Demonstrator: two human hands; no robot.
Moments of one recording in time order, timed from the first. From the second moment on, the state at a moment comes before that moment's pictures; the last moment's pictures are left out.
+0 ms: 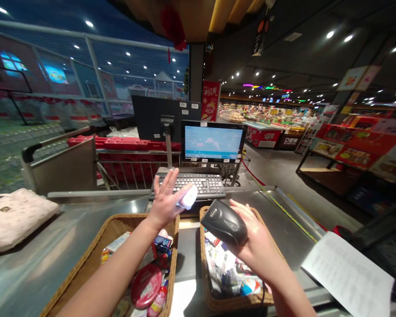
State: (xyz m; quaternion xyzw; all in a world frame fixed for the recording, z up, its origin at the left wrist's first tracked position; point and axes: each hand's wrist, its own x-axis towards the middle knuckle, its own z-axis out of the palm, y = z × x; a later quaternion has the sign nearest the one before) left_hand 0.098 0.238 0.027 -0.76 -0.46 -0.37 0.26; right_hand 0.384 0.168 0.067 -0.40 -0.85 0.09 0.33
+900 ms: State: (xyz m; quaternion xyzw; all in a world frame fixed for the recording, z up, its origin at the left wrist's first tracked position) left_hand -0.005 0.168 0.019 -0.71 -0.56 -0.36 0.23; right_hand 0.297 0.153 0.062 -0.35 -0.87 0.12 0.31
